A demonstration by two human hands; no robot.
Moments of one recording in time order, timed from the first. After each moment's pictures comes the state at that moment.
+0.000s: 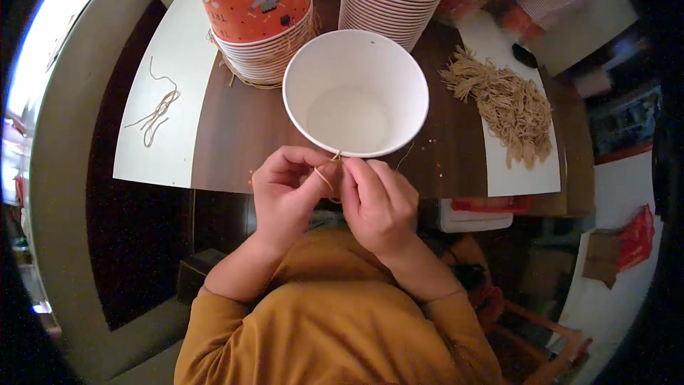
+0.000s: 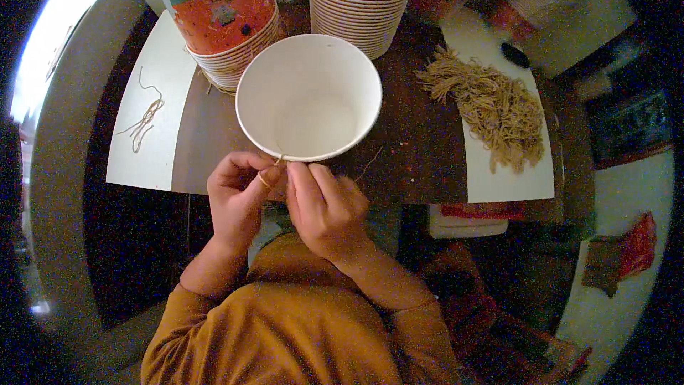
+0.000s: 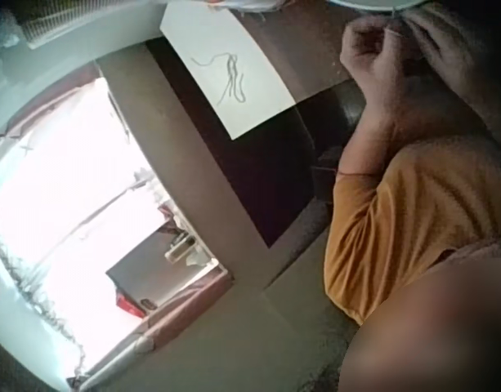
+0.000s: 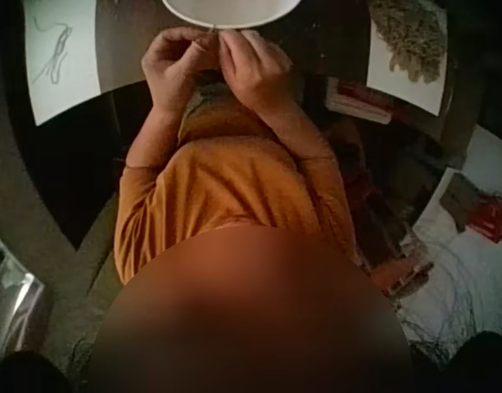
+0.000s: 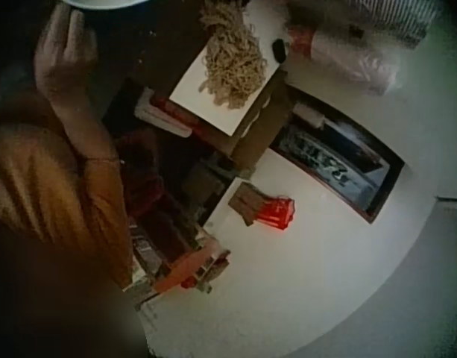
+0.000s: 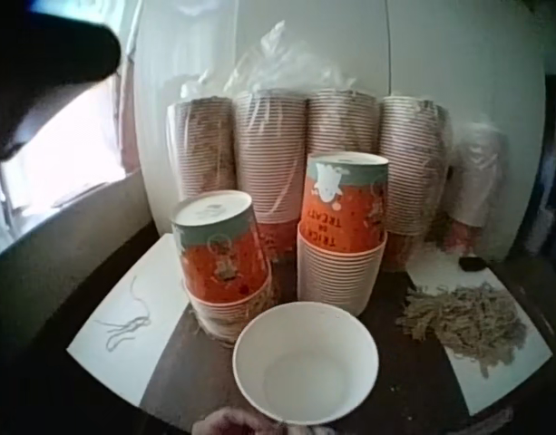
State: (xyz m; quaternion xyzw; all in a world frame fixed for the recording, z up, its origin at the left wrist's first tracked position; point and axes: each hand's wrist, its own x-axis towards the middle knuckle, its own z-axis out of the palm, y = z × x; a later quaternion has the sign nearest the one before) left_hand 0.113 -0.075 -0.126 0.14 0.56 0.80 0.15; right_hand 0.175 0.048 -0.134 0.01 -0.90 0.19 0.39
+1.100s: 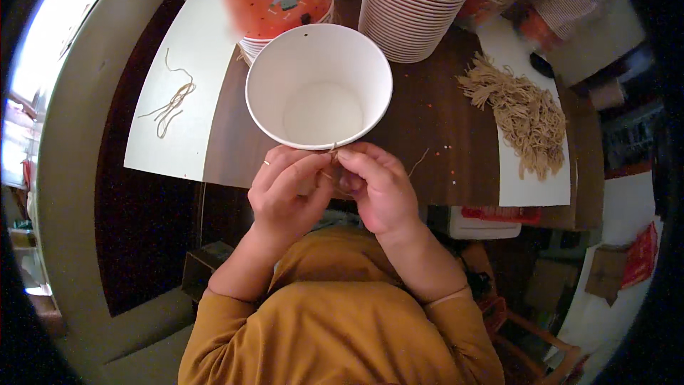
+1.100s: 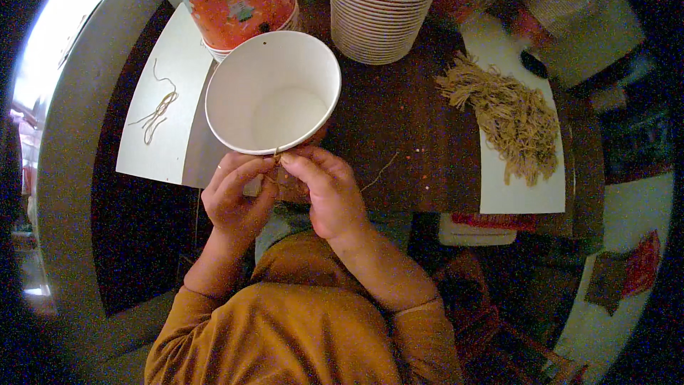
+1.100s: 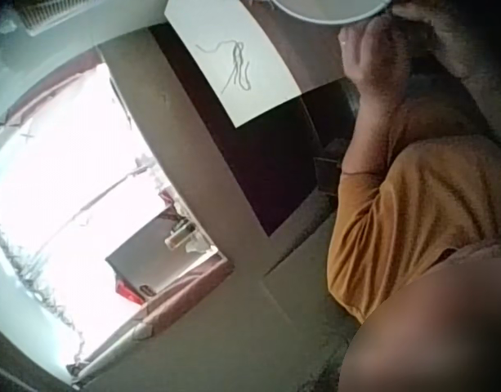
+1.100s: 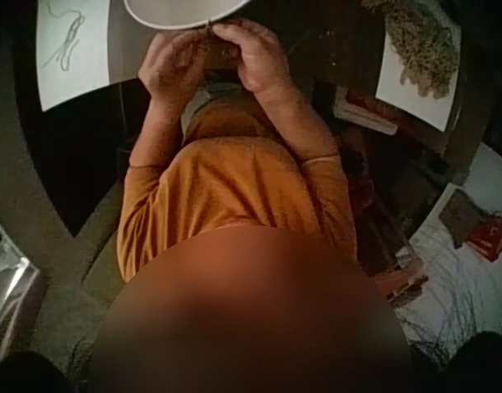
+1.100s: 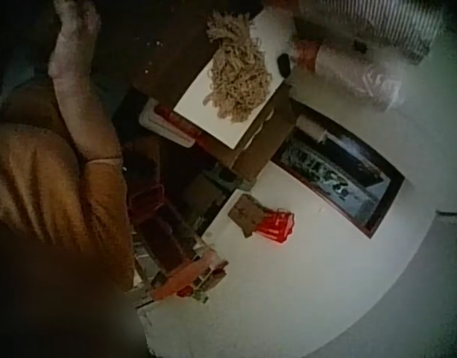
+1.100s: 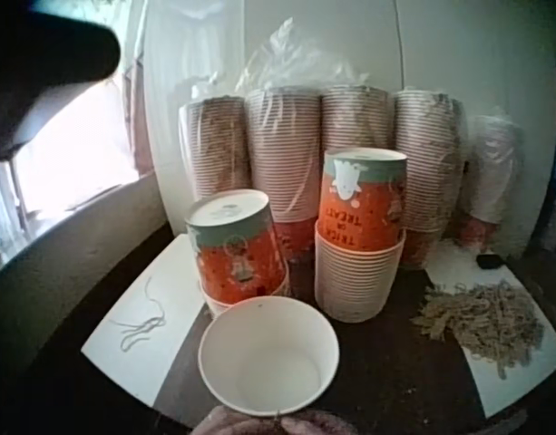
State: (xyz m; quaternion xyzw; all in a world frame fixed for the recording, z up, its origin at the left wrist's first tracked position) left_hand 0.099 -0.091 -0.132 0.37 0.76 0.49 -0.23; right_hand 0.148 0.042 -0.141 -0.13 -0.38 0.92 0.01
